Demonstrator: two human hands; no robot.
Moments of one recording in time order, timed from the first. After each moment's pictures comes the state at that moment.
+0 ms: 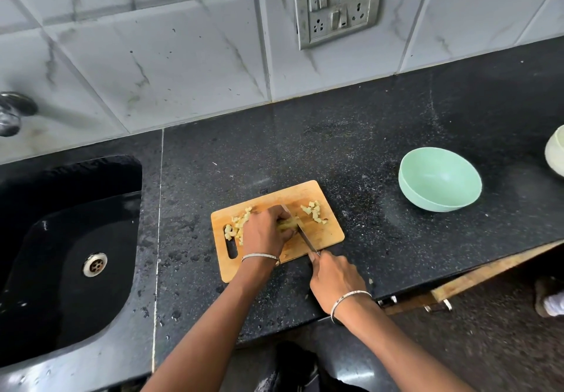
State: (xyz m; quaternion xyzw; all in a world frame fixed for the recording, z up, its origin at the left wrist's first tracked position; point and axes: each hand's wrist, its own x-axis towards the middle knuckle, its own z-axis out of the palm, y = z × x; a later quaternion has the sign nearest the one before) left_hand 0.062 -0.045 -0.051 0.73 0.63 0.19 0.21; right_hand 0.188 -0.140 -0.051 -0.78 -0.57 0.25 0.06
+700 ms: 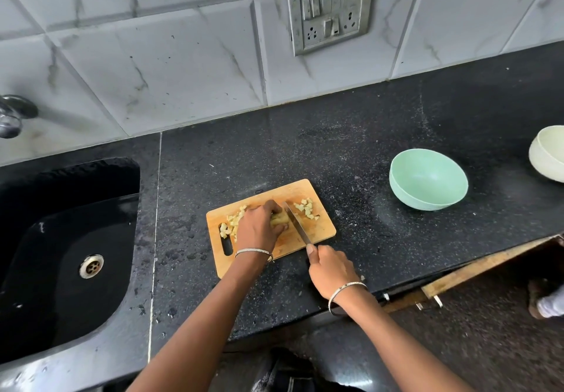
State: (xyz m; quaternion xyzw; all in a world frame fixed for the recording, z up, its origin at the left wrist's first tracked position) left_hand 0.060 -0.042 -0.055 0.74 0.62 0.18 0.17; right_hand 0.199 -0.132 -0.060 -0.78 -0.53 0.32 0.09
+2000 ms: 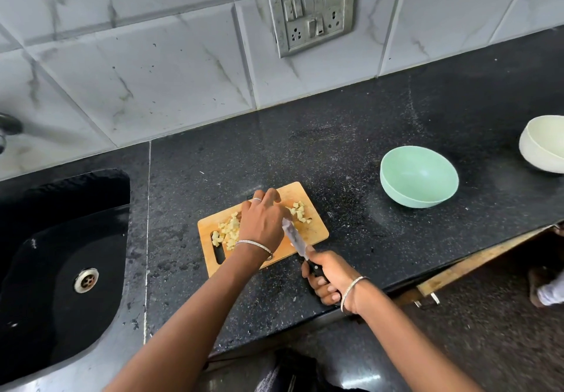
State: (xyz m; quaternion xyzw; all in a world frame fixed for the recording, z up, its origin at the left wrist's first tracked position) left_hand 0.085 -0.031 -0.031 0.85 0.53 0.03 0.03; right_hand 0.229 -0.125 -0.079 -0.56 -0.15 0.77 0.27
